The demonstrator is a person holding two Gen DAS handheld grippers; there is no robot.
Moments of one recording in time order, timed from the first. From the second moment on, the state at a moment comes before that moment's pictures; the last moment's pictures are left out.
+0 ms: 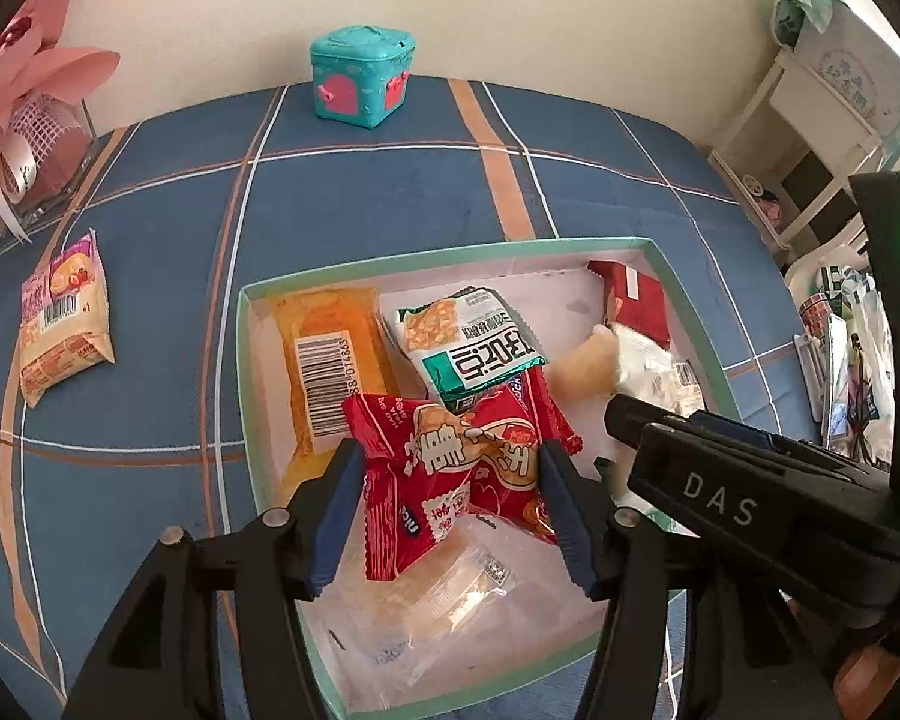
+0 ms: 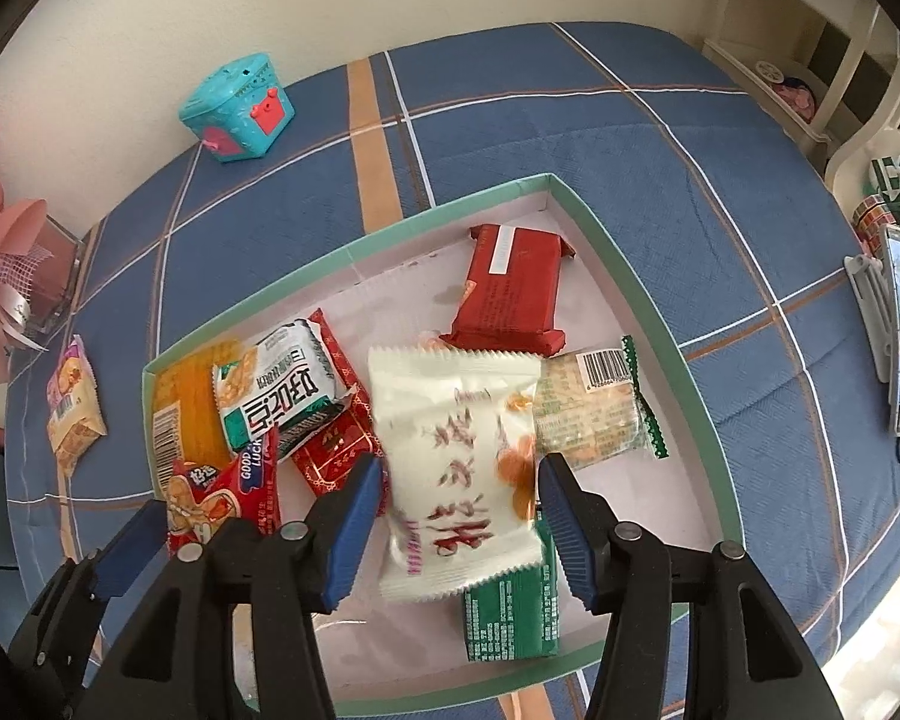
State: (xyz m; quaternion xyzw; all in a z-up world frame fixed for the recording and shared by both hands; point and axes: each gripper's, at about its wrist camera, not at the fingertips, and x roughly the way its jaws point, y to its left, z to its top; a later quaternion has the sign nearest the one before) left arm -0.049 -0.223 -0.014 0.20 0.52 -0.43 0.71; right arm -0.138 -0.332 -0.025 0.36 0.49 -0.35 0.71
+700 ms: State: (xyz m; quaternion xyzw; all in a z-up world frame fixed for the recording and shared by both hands) left arm -0.005 -0.186 0.009 0.13 0.53 -0.39 0.74; right arm -0.144 -0.332 0.001 0.36 0.47 -0.36 0.72
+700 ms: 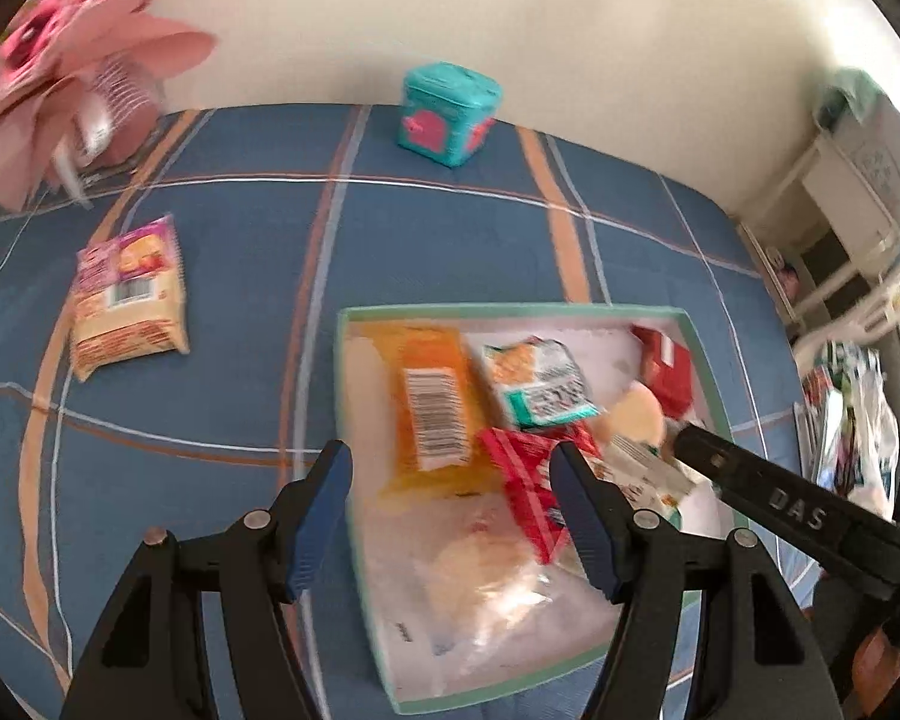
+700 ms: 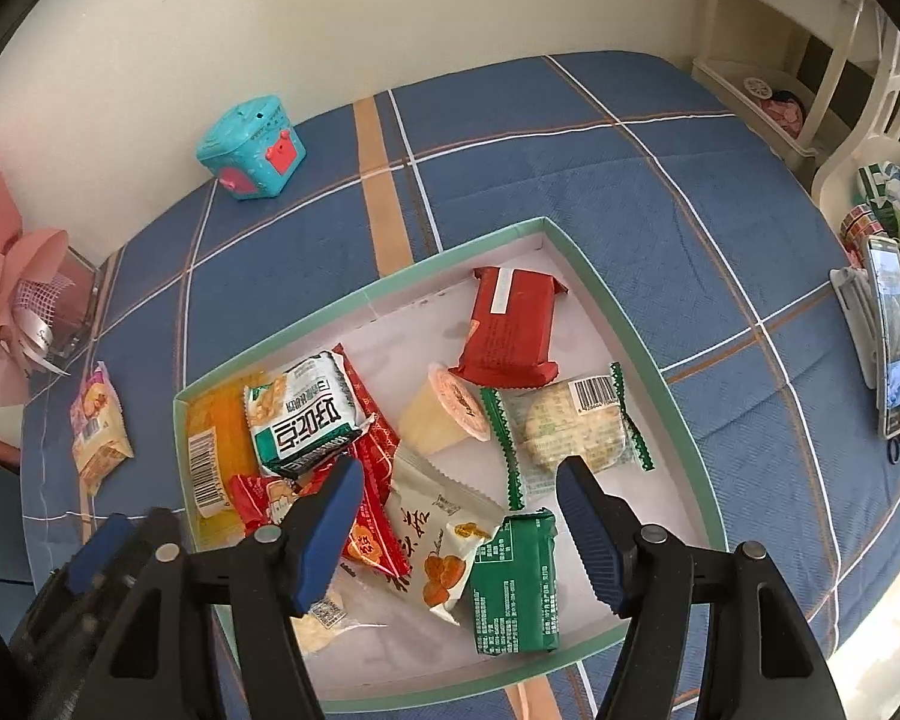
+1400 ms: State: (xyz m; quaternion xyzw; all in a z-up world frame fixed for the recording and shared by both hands) left arm 0.053 -0.133 0.014 0.10 0.52 -0.30 0.79; right arm -0.125 -0.315 0.003 0.34 0.48 -0.34 0.73
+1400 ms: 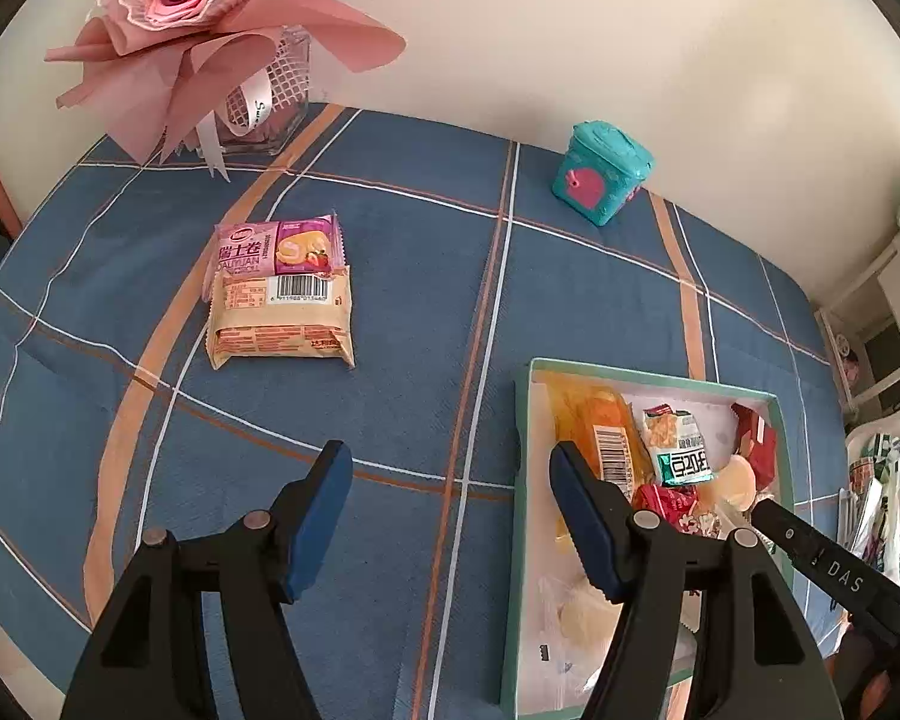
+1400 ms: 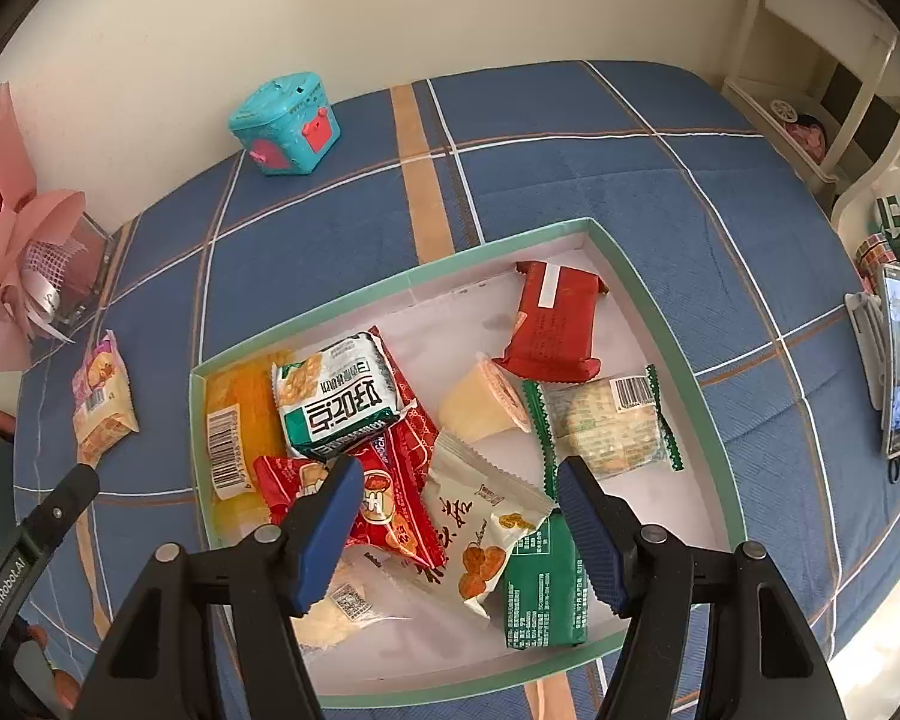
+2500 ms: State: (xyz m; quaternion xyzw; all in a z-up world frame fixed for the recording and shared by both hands) left arm 0.080 -0.095 0.013 0.17 0.48 -0.22 0.83; right arm -0.069 -0.259 0.014 0.27 0.49 -0.30 0.78
